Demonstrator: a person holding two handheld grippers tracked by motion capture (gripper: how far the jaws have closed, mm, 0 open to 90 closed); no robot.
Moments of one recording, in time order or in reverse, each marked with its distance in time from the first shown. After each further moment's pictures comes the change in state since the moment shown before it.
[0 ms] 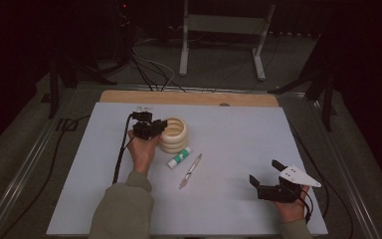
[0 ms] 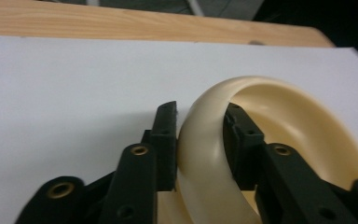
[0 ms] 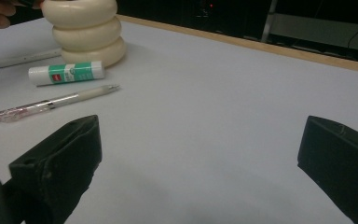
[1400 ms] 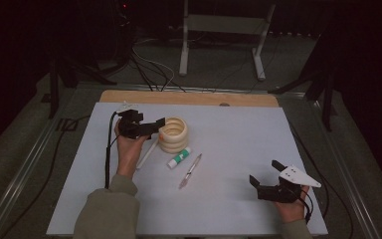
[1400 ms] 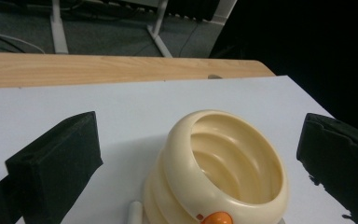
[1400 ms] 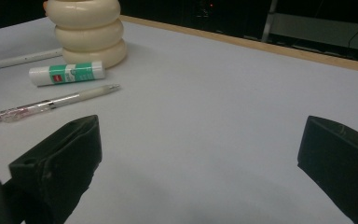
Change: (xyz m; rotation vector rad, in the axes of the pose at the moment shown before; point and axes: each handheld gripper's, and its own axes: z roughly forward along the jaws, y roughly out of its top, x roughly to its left) left arm 0.015 0.010 -0.051 -0.129 -0.127 0.056; right arm 0.000 0.000 0.000 0.001 0.001 0.001
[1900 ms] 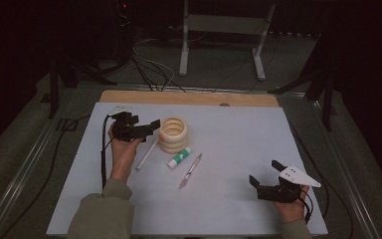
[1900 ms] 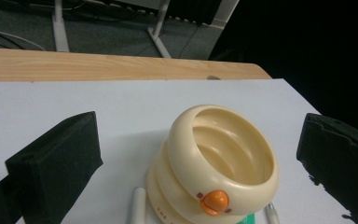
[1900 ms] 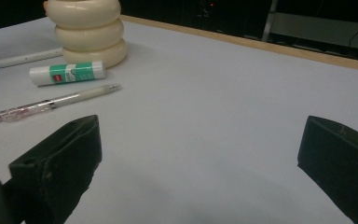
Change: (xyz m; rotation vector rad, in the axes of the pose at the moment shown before) left arm 0.004 -0.004 -0.018 -0.008 -0.011 -0.022; right arm 0.000 0.000 0.000 0.001 0.002 0.003
